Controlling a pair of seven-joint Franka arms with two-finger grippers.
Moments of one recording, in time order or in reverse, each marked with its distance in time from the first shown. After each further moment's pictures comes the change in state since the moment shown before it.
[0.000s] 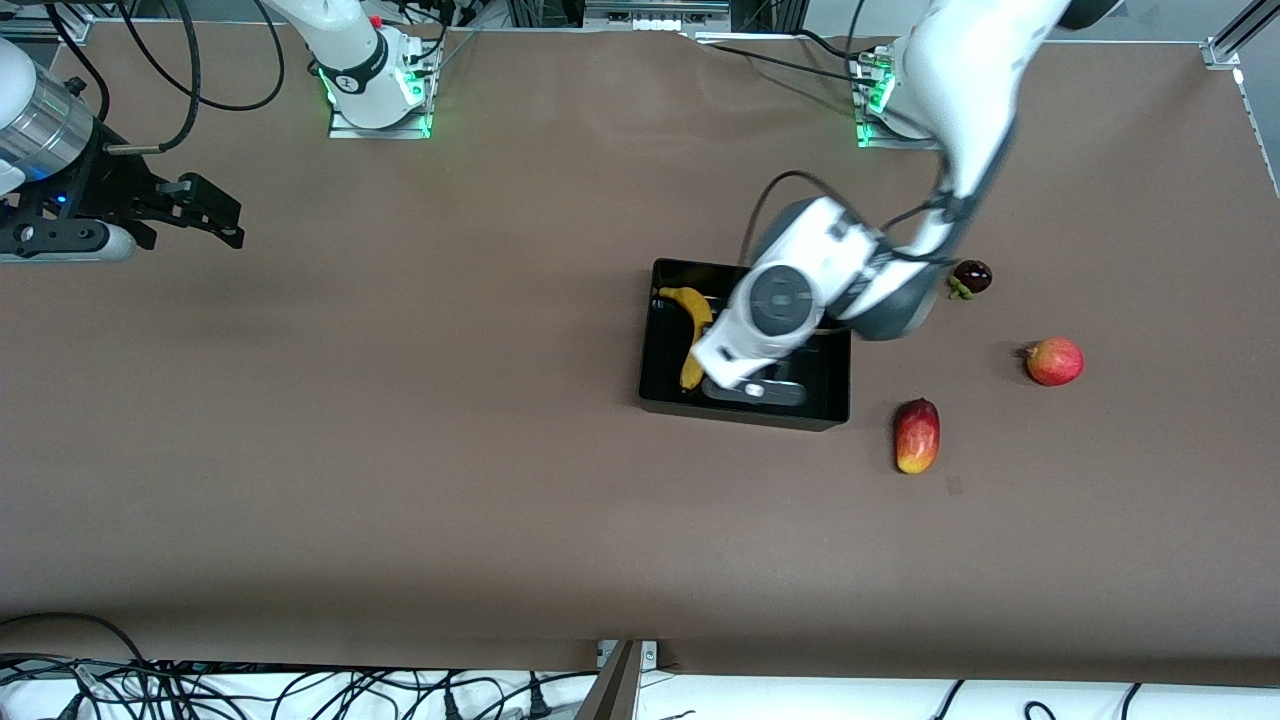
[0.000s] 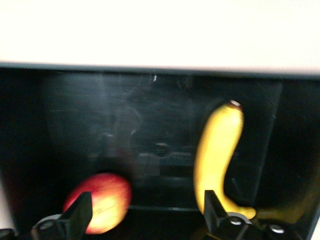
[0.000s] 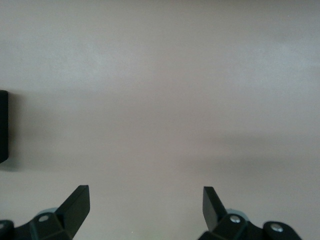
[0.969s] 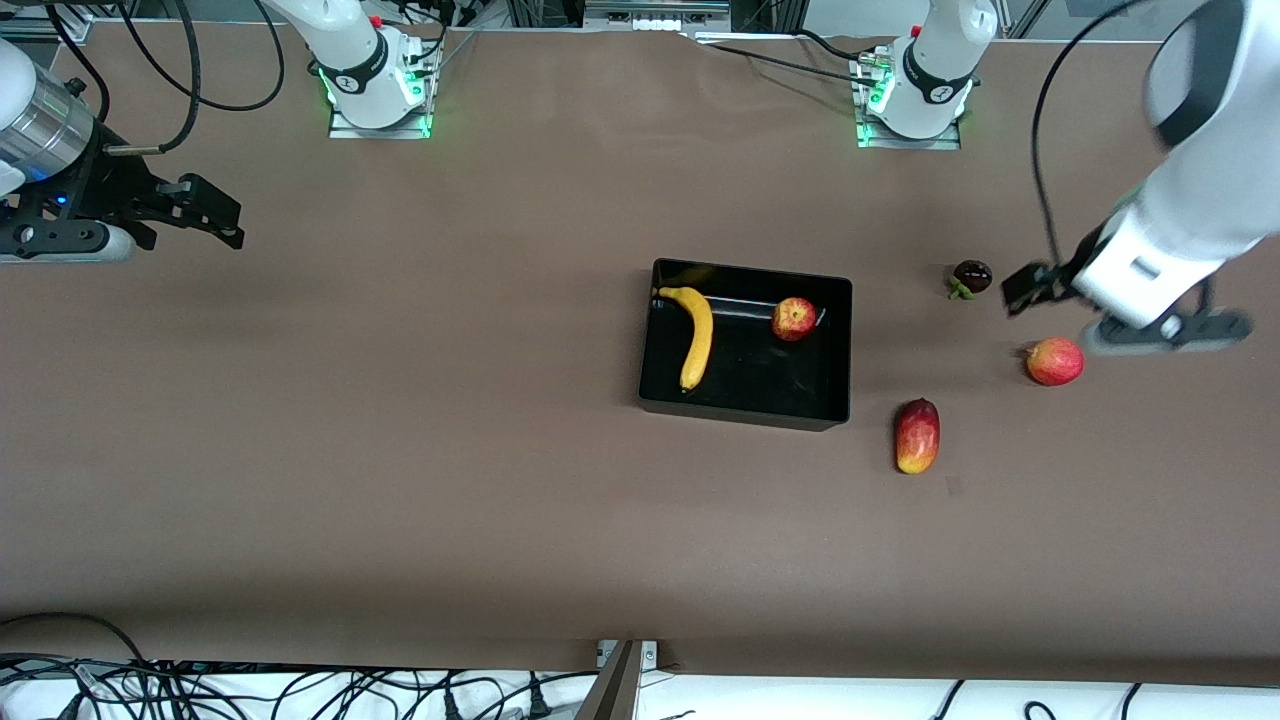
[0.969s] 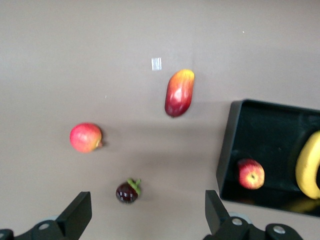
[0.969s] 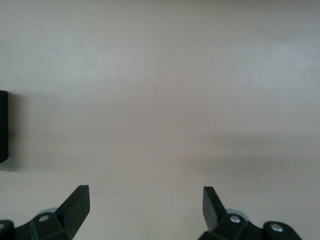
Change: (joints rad) left arm 0.208 -0.531 0.250 -0.160 -0.048 -0.194 0.366; right arm 0.000 0.001 -0.001 0.001 0.000 0.000 0.000
